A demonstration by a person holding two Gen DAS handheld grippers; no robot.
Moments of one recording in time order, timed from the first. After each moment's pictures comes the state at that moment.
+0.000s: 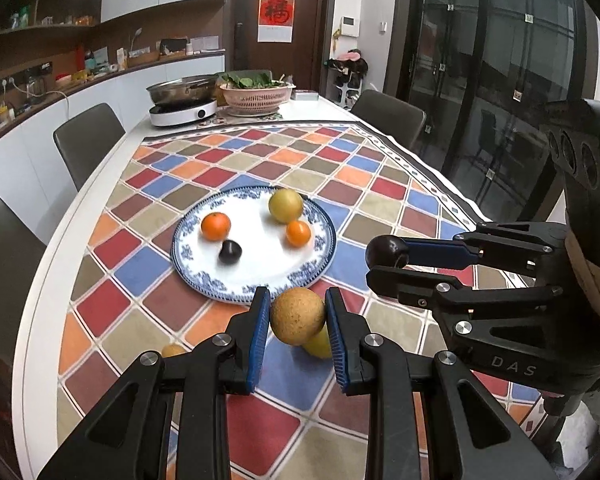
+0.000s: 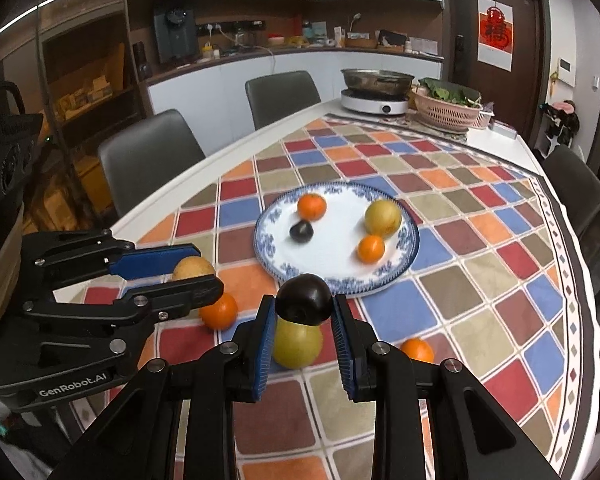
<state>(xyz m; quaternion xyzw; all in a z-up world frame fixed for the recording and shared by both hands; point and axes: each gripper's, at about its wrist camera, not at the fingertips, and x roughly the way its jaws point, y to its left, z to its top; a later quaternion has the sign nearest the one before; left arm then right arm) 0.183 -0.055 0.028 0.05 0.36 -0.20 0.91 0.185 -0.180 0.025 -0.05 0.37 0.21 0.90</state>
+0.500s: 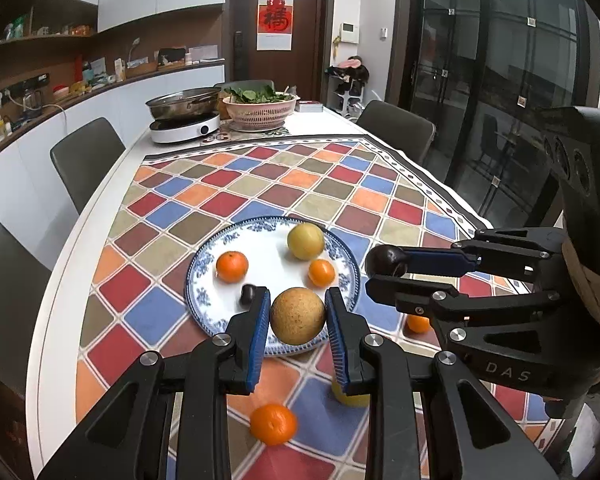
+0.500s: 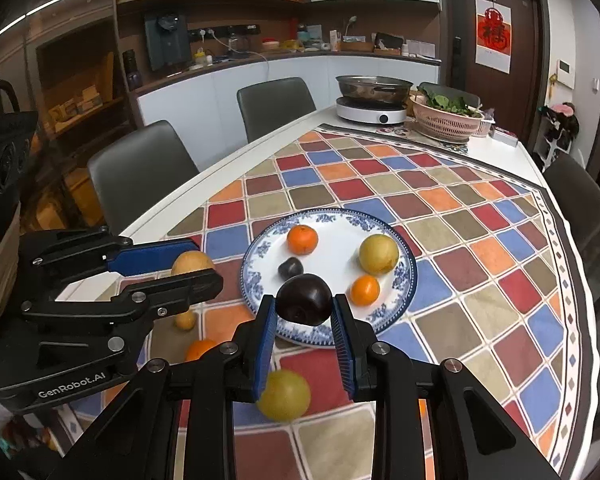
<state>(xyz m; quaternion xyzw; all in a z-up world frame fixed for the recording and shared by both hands) 0.235 -0.048 0.039 0.05 0.35 -0.20 0.91 0.233 -0.172 0.037 -0.05 0.37 0.20 0.91</state>
